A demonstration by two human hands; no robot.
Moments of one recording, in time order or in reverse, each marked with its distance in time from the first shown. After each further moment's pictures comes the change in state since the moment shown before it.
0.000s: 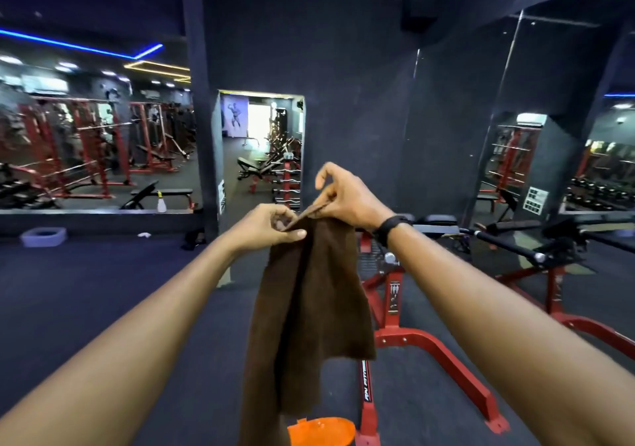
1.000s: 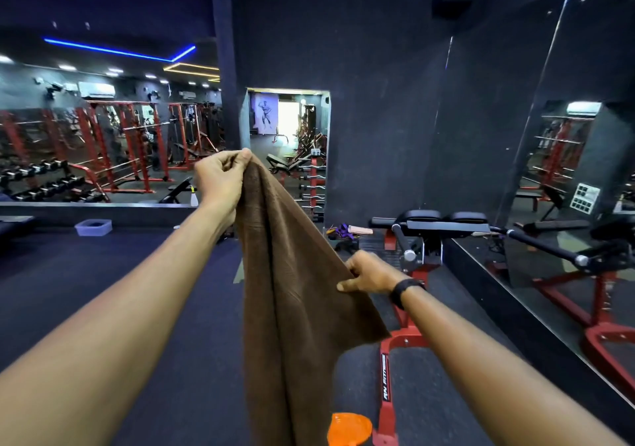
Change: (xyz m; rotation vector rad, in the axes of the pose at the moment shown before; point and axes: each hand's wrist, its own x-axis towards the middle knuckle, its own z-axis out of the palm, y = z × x) left_hand 0.009 0.025 -0.036 -0.365 0.903 -0.073; right_hand -0.062 0.113 0.044 -0.249 -0.411 0.248
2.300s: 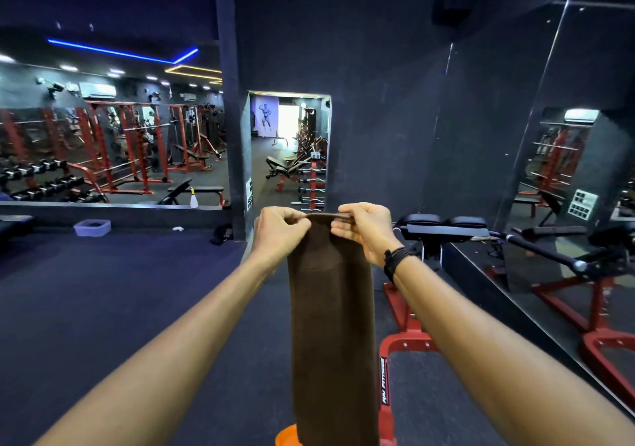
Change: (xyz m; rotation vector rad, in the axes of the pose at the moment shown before) left_hand -0.090 -0.016 0.022 0.396 -0.246 -0.037; right_hand -0.005 -0.093 -0.043 1.236 0.567 0.168
